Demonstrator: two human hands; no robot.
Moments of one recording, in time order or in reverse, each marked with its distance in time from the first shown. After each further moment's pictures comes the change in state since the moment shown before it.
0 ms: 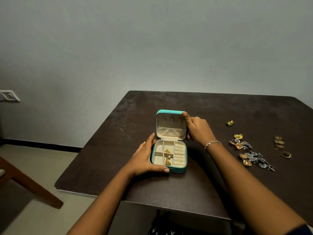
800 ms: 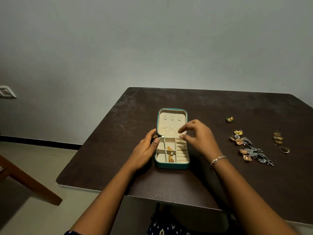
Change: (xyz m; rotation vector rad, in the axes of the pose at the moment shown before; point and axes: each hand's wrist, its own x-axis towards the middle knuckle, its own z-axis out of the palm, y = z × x) left_hand 0.006 -0.009 0.007 -0.159 0.157 0.058; right_hand -0.045 -0.015 0.006 -0.099 0.028 -0.033
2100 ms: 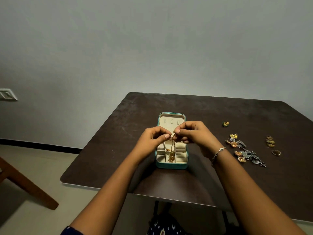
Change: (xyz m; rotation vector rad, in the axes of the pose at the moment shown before) left_hand 0.002 0.051 -0.013 -0.359 0.052 0.162; right_hand -0.005 -0.033 -0.024 0.694 -0.250 0.214
